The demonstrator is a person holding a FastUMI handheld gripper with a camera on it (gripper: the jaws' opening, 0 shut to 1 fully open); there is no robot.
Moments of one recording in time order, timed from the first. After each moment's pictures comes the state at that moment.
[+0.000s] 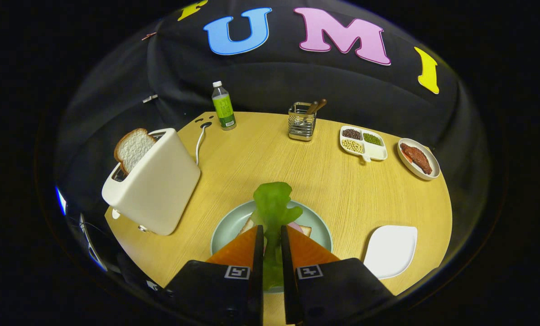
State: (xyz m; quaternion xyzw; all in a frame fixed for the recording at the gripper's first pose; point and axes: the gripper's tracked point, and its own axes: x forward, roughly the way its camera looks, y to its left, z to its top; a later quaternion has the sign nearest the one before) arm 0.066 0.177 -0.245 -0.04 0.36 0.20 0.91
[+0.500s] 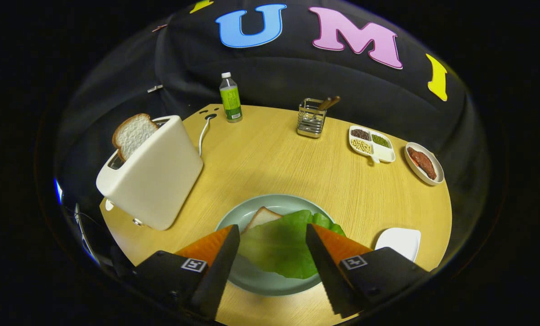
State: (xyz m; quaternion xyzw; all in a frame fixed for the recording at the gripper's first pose) arm 0.062 0.199 -0.249 -0.07 0.35 0.22 0.91
